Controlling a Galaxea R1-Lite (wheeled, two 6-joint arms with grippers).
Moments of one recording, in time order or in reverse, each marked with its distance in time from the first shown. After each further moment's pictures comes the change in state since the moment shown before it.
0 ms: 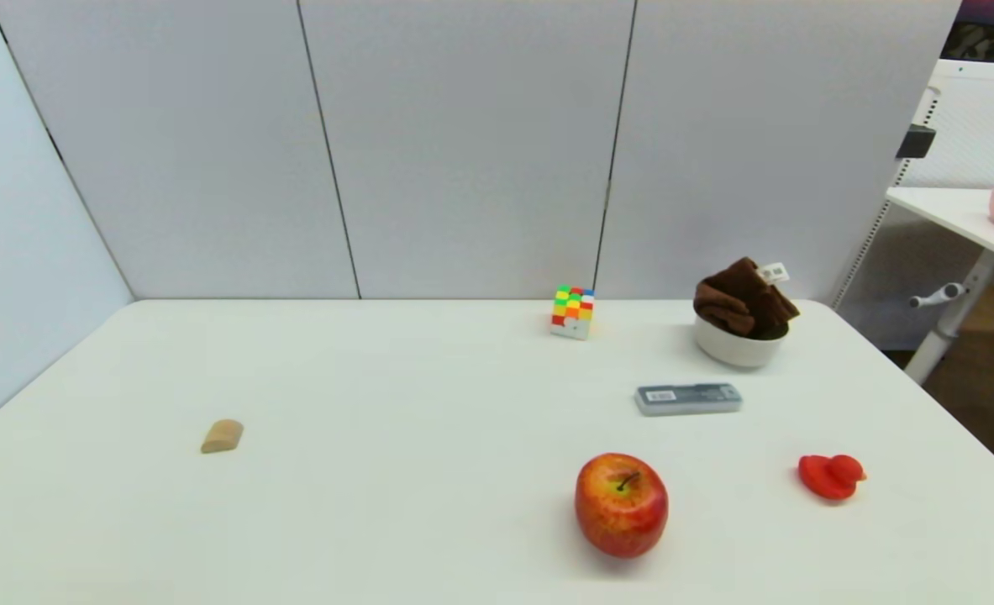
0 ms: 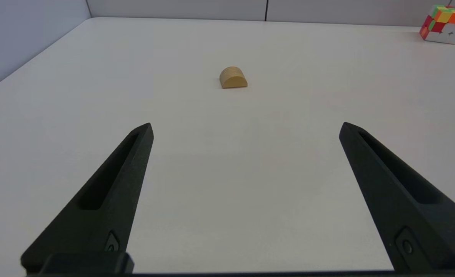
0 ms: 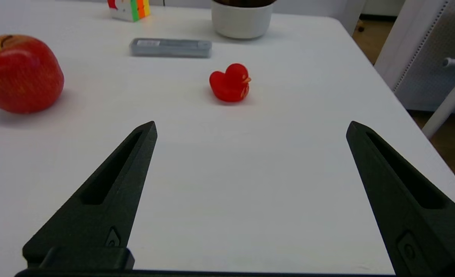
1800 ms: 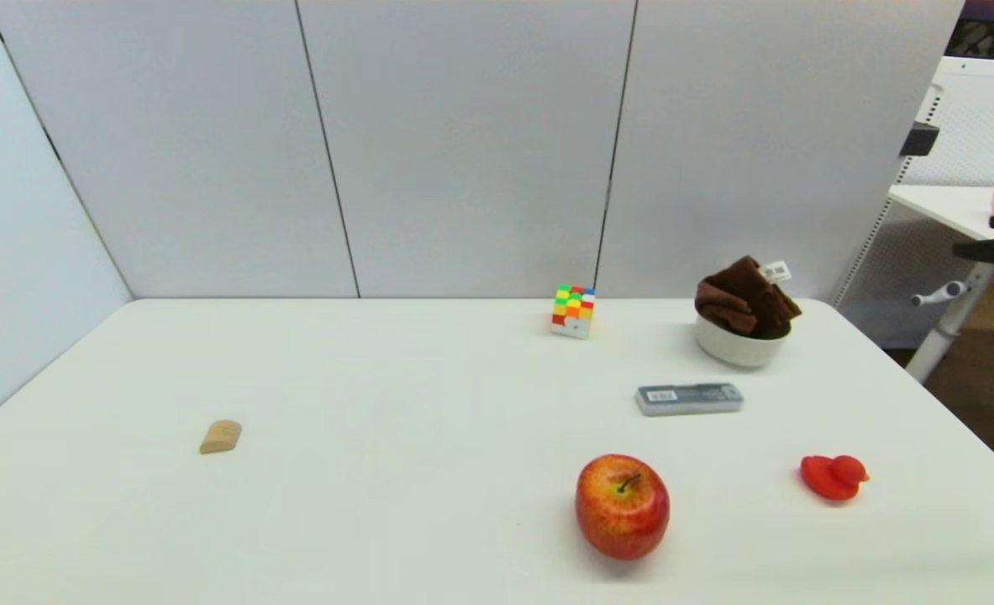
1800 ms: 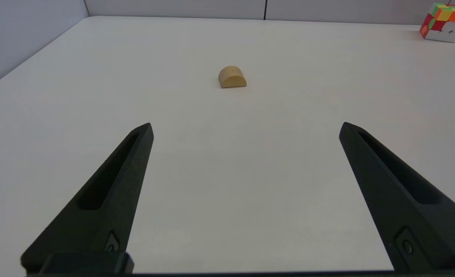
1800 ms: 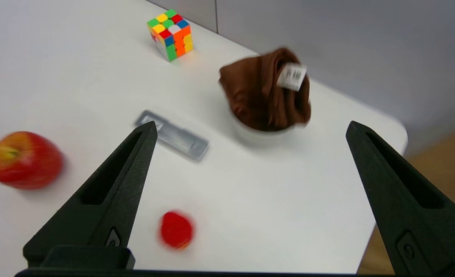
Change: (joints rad) left arm 0.000 0.000 0.000 0.000 0.000 0.000; right arm -0.500 1.519 -1.426 0.512 0.875 -0.536
